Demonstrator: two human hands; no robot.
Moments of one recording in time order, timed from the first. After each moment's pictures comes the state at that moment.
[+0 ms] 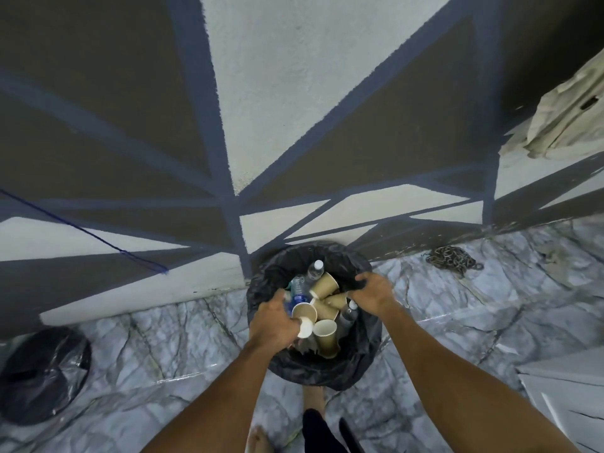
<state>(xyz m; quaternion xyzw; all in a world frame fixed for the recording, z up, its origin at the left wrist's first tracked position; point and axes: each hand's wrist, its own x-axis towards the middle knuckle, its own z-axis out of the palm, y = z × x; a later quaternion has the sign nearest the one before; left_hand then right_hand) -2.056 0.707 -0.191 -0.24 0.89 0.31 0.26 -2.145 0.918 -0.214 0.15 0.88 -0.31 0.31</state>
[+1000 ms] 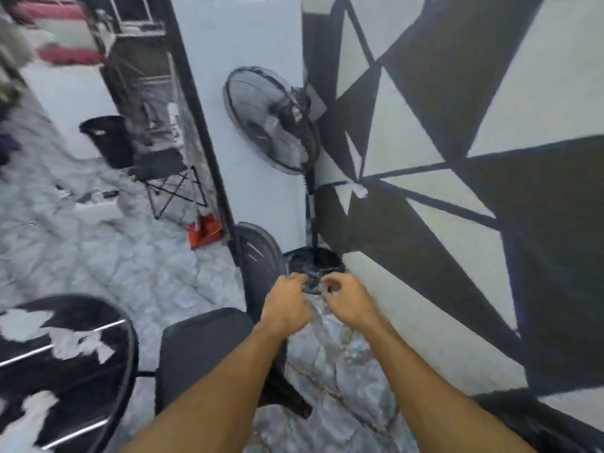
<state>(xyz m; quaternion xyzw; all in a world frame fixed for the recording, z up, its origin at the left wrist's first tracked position) -1.533 0.464 -0.027 -0.58 0.76 0.23 -0.19 -1.693 0.473 -0.029 -0.62 0.66 -0.30 0.29</state>
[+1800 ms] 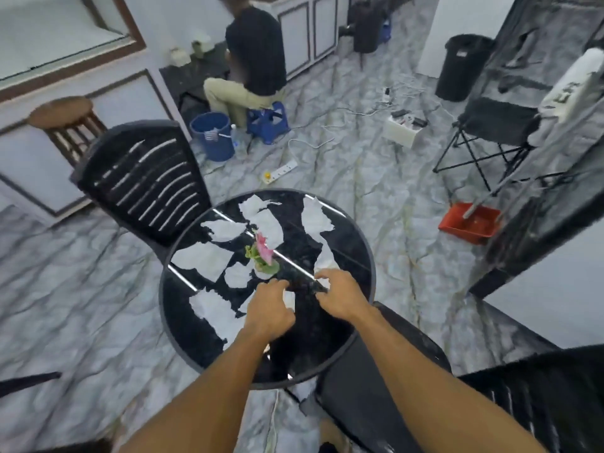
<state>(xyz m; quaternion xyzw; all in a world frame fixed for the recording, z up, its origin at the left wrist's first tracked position) -1.066 0.534 -0.121 -0.92 0.25 0.20 -0.20 -1.136 0.366 -0.129 -0.88 0.25 0.05 0.40</state>
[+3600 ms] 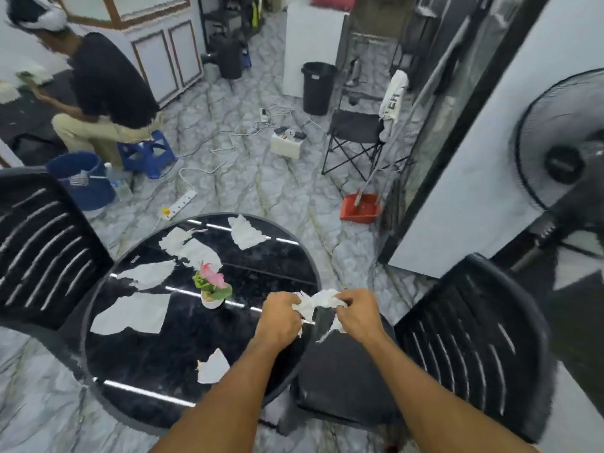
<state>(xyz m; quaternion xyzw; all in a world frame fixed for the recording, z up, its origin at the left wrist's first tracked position) -1.093 0.513 -0.103 -0.79 0.40 0.30 -0.34 -1.240 0.405 -0.115 -0.76 0.51 -0.14 0.37</state>
